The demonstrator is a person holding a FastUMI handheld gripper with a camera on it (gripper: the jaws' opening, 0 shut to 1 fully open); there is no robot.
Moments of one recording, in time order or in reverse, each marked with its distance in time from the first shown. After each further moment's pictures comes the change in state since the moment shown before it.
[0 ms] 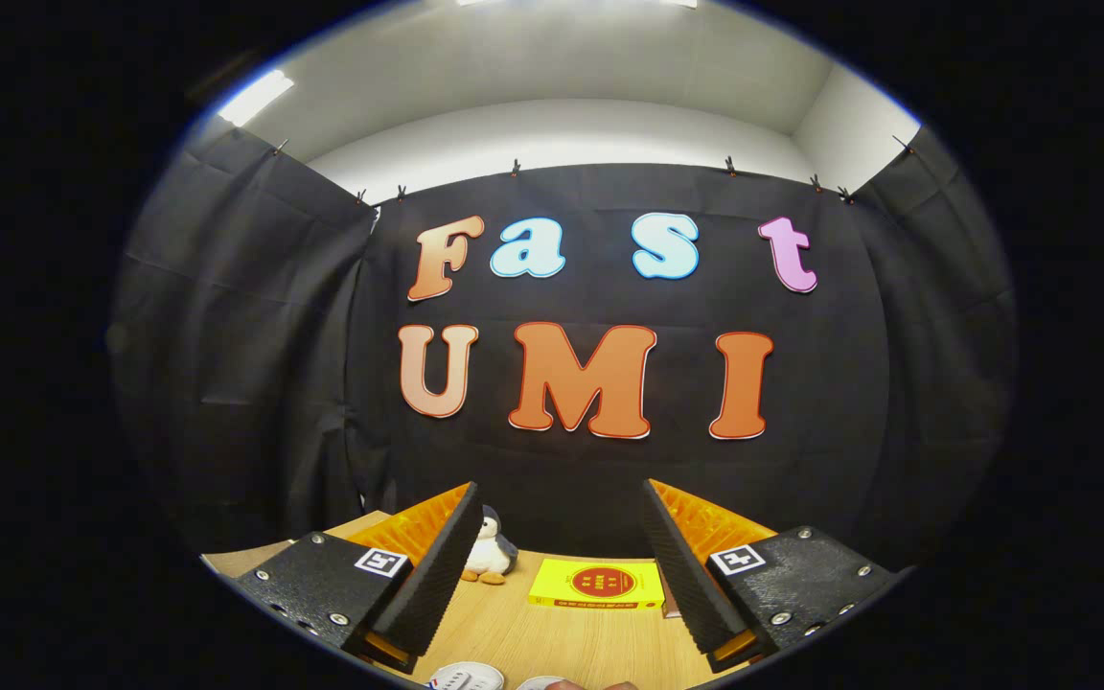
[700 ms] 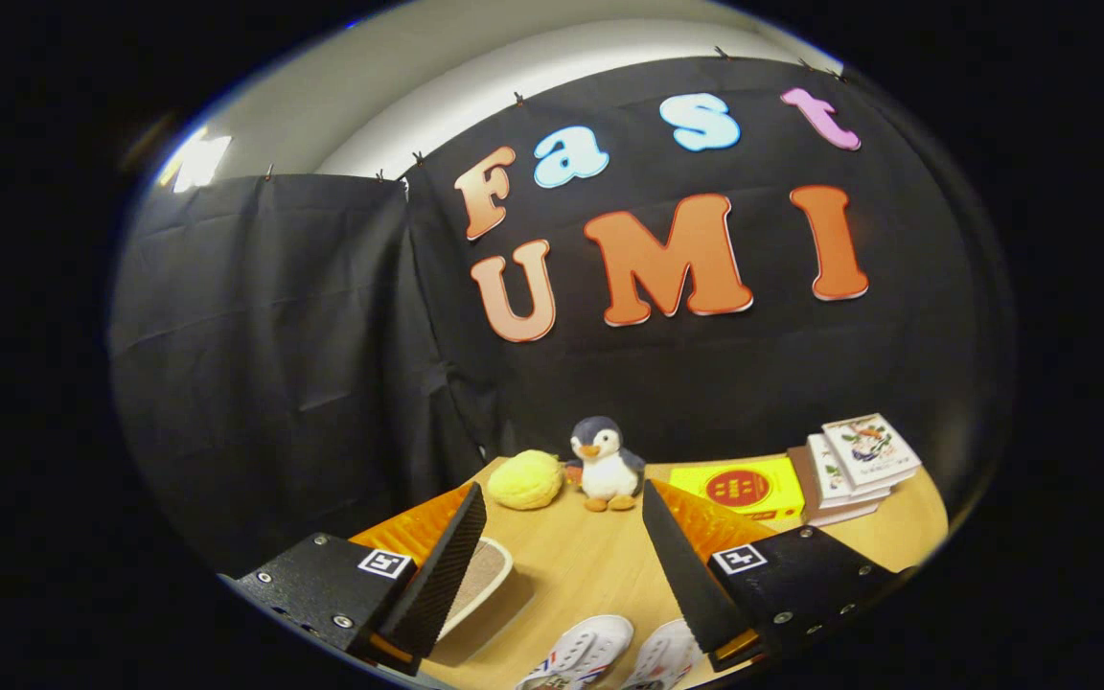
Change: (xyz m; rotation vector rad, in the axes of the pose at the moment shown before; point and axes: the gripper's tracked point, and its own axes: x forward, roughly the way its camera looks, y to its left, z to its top) arm -0.013 0.091 -0.096 0.297 0.331 0.324
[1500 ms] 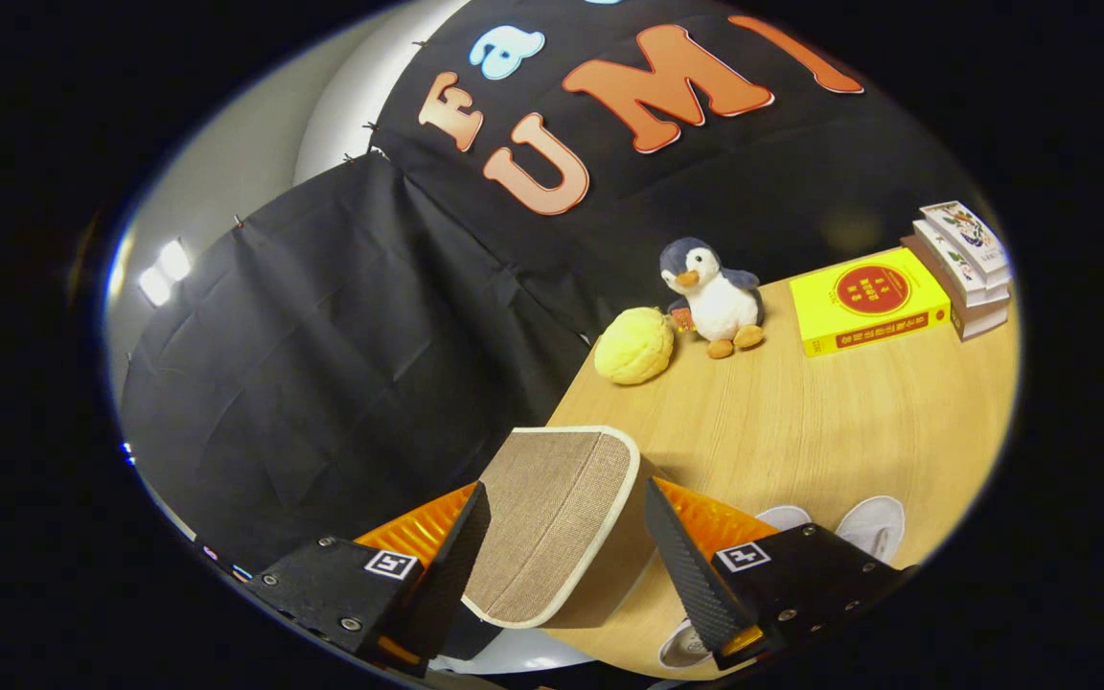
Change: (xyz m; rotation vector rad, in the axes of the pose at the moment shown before) arm 0.032 0.064 -0.118 0.368 0.382 0.283
